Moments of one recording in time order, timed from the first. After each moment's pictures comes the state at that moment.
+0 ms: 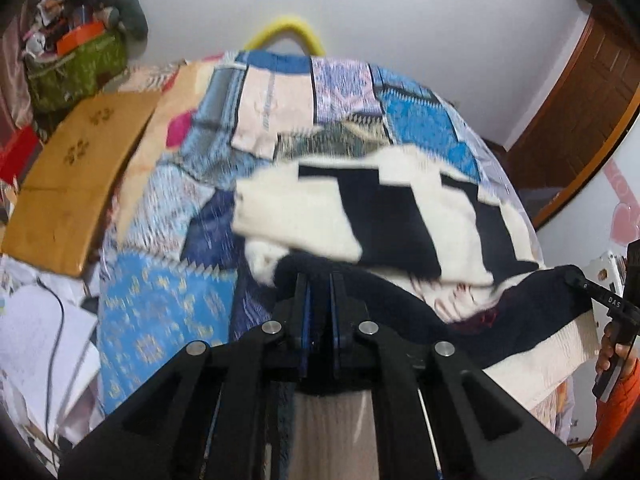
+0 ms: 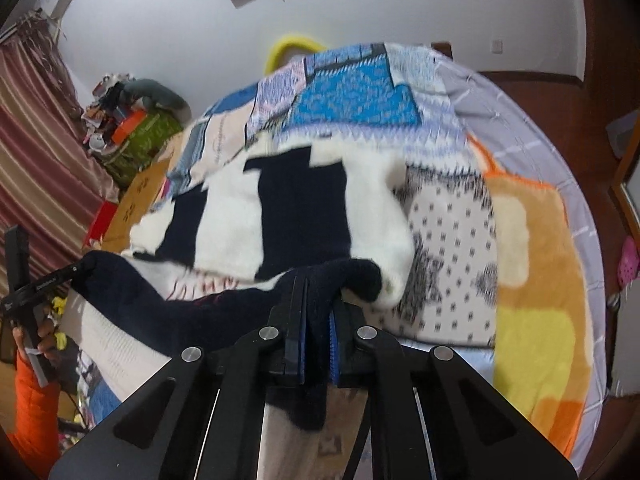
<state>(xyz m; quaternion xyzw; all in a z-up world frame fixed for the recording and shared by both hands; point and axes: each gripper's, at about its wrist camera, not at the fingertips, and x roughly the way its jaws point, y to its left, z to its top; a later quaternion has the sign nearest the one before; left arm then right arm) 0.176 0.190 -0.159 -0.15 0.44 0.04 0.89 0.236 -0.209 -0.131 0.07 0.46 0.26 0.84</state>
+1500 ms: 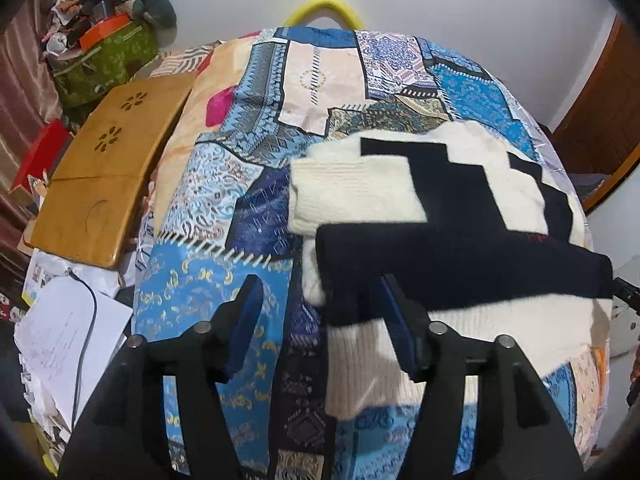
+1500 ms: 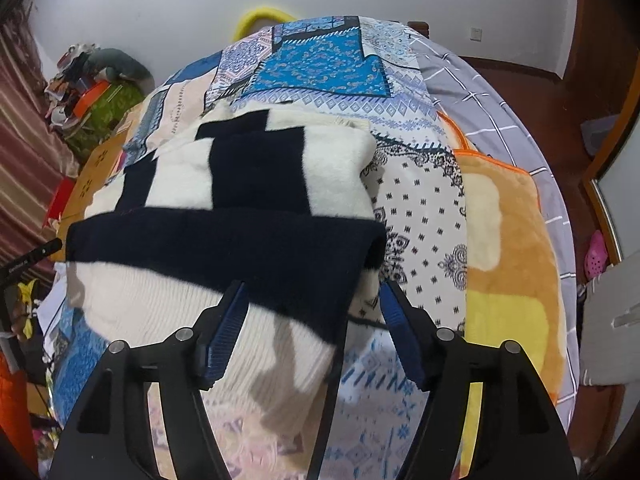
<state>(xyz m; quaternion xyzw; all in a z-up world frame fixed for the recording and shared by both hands) 0.186 0.209 -0.194 -0.11 0.49 0.11 0.86 0.240 -0.208 -0.154 0.01 0.51 0.21 0.83</state>
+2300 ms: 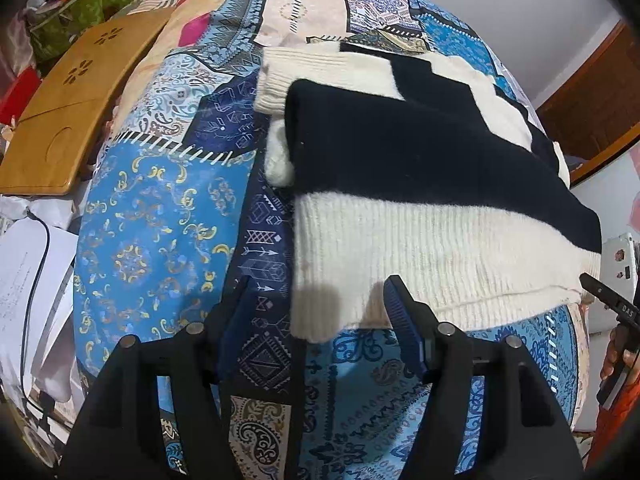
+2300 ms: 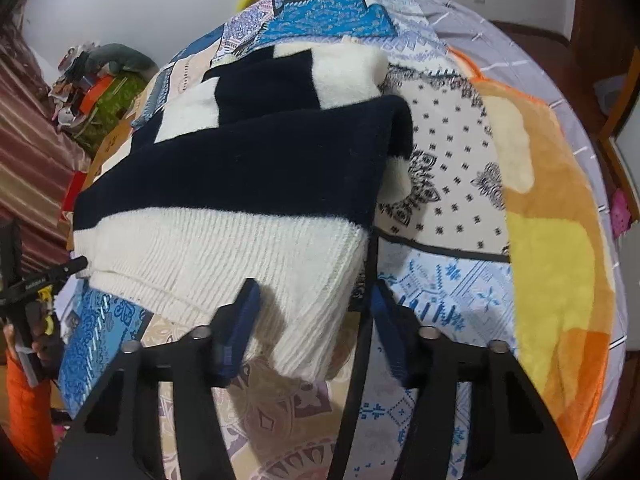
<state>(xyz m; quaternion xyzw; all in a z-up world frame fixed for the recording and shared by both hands) 0.154 0.189 -0.248 -0.16 0.55 0.06 0.82 0.208 -0.205 -0.198 0.06 0.55 0.23 0.80</state>
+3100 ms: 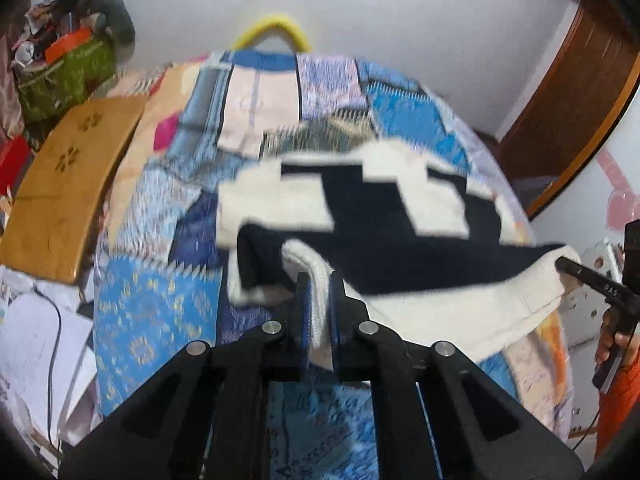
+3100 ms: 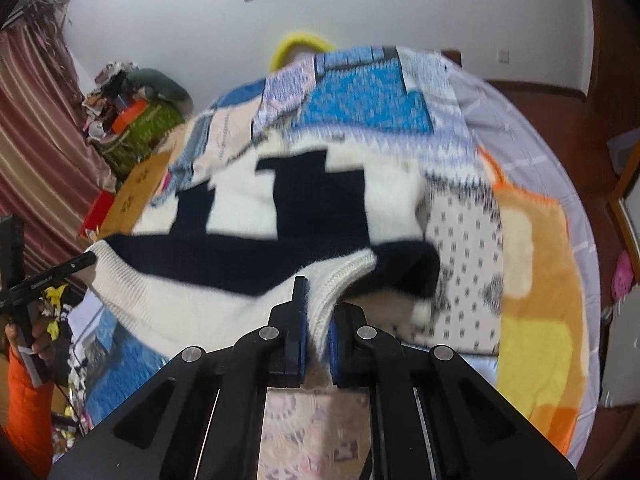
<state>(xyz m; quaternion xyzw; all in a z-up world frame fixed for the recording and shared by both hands) 0.180 0.177 -0.151 -0.13 0.44 0.02 0.89 0.234 -0.186 -0.120 0.04 0.46 0.26 0.85</state>
